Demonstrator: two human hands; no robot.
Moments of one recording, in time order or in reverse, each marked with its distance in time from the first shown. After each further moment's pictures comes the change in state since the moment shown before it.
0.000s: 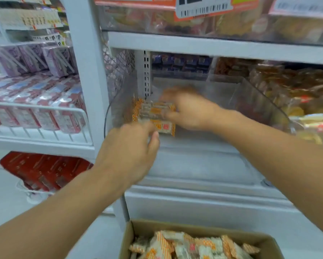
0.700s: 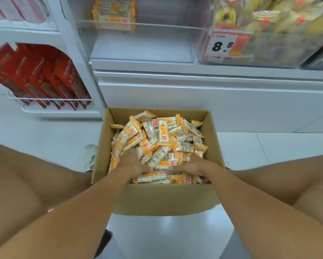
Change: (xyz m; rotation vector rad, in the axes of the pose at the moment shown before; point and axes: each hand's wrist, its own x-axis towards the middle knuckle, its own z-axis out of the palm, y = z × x) left_hand -0.296 0.079 0.151 -0.210 -1.039 -0.700; right_hand -0.412 -0.045 0.158 0.655 -0.810 1.200
